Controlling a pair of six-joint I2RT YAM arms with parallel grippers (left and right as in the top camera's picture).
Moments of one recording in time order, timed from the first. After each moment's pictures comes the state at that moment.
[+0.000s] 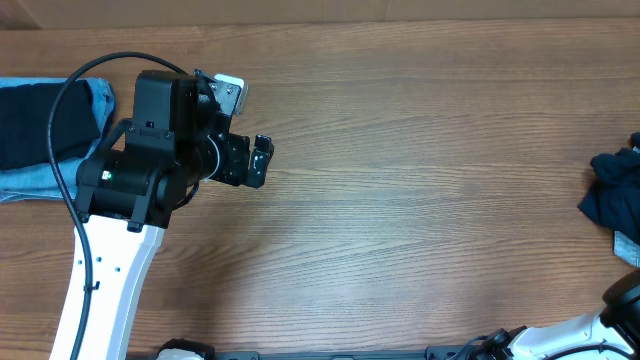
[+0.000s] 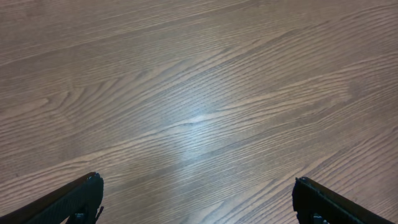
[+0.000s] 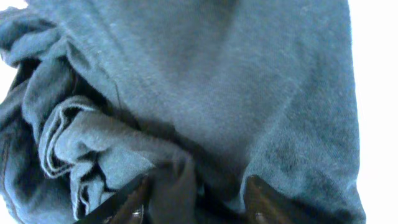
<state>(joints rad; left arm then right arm) -0.21 1.32 1.51 -1.10 0.19 0.01 -0.94 1.86 1.45 -0.85 -0.02 0.54</state>
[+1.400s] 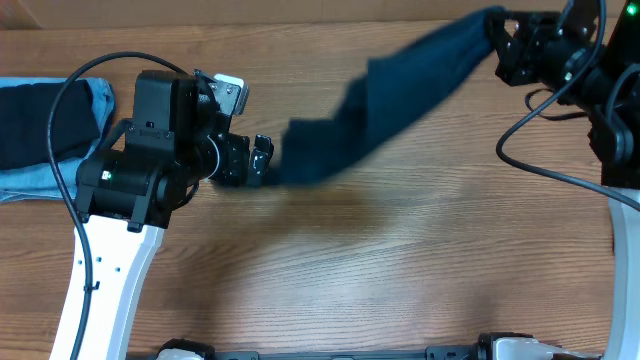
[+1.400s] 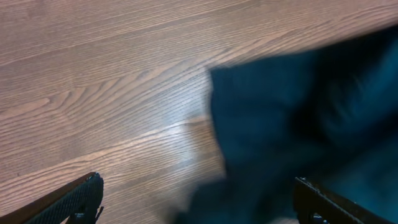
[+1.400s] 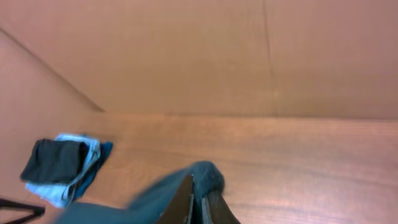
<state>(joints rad) -0.21 1.32 1.51 -1.10 0.18 0.01 -0.01 1.43 1.88 -0.88 -0.49 0.19</state>
